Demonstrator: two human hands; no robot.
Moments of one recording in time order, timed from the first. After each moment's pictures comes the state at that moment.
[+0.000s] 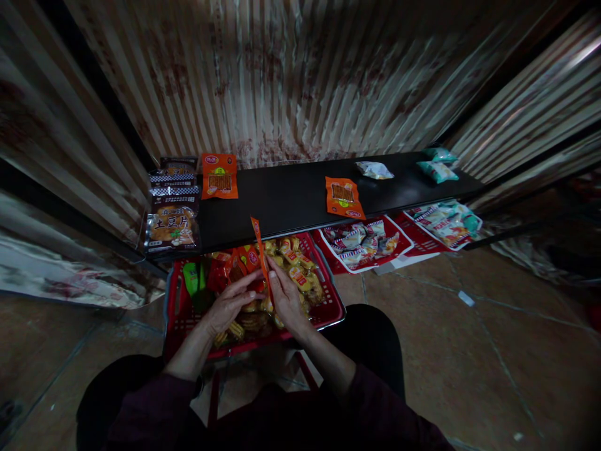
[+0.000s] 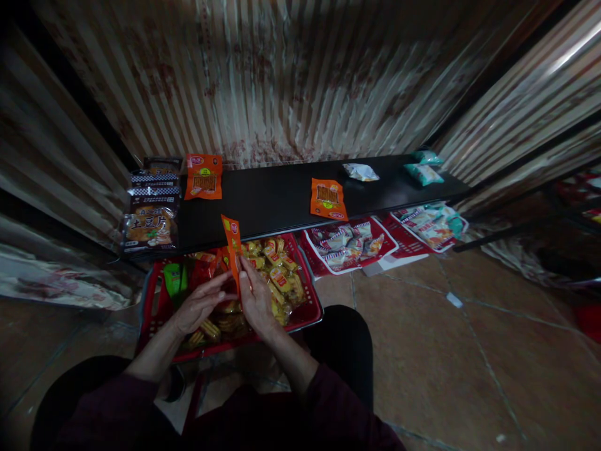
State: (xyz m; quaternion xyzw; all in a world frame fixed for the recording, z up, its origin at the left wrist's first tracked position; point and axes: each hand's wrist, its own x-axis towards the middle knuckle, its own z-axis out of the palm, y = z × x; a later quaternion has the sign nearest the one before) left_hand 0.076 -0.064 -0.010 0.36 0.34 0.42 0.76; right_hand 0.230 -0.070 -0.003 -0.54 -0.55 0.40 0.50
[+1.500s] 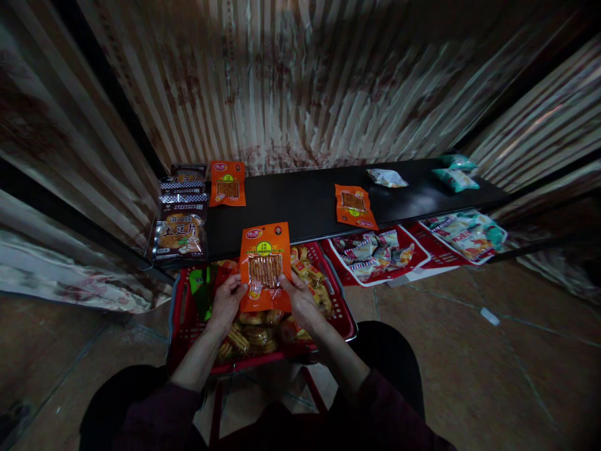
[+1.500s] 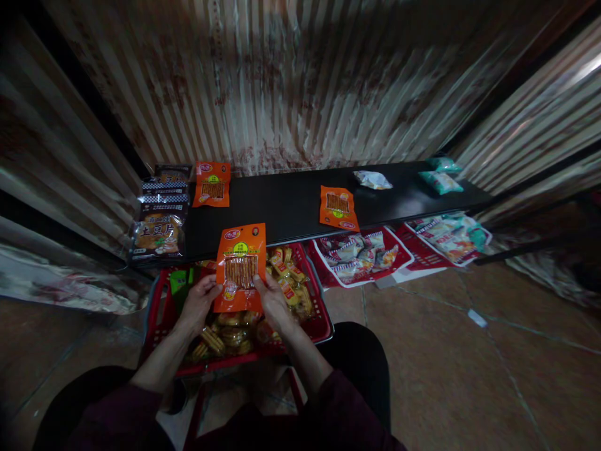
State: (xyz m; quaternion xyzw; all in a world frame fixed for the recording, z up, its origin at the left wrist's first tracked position) left_hand 0.075 -0.038 -0.030 0.31 0.54 0.50 0.60; right_hand 0.240 -0.040 -0.014 -0.46 -0.35 0.63 0.52
